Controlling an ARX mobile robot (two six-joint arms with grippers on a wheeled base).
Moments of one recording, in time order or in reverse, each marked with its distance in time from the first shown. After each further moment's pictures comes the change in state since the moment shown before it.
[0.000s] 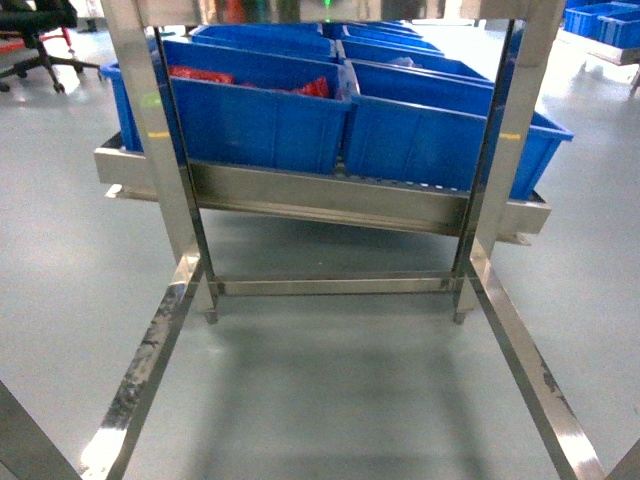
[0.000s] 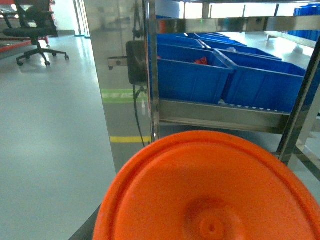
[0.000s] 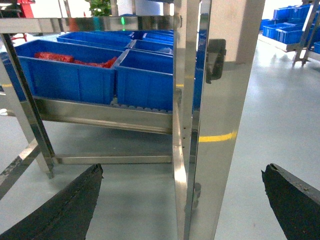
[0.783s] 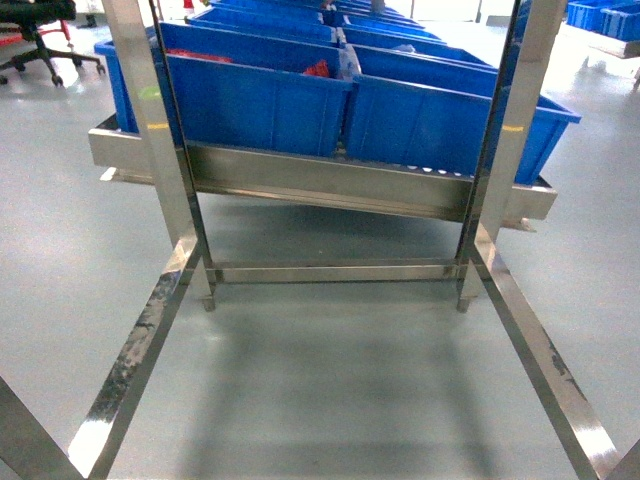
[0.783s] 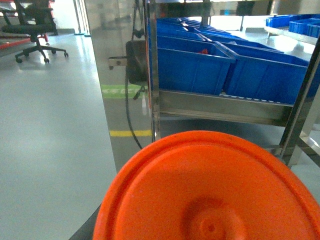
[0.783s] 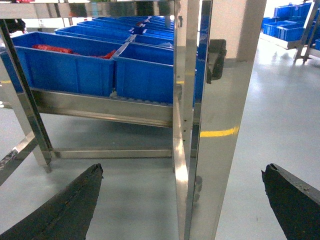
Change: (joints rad) left arm 0.000 0.000 0.000 0.000 0.000 0.000; right arm 0.000 0.000 0.000 0.000 -0.001 -0.001
